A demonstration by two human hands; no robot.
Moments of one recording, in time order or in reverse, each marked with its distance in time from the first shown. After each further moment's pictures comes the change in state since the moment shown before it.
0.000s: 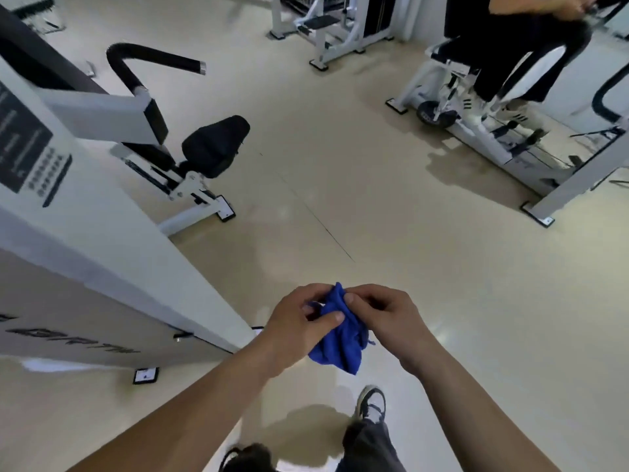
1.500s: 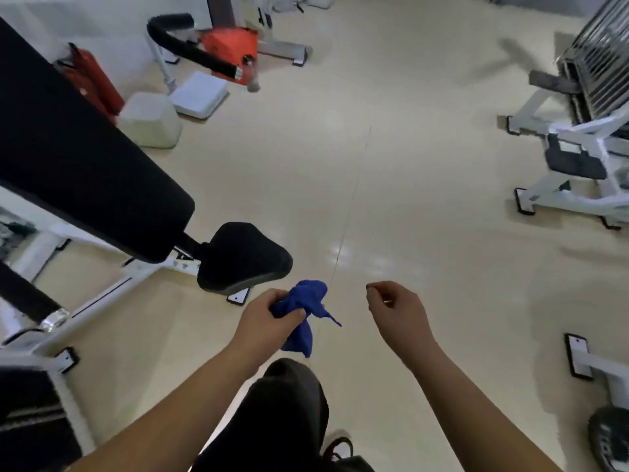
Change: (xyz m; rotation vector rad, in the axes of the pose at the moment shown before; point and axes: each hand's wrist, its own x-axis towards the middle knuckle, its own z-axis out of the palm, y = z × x) left_hand 0.839 0.266 -0.265 -0.353 0.982 -0.362; right_hand 1.034 -0.380 -0.103 -0.598 -0.484 -0.196
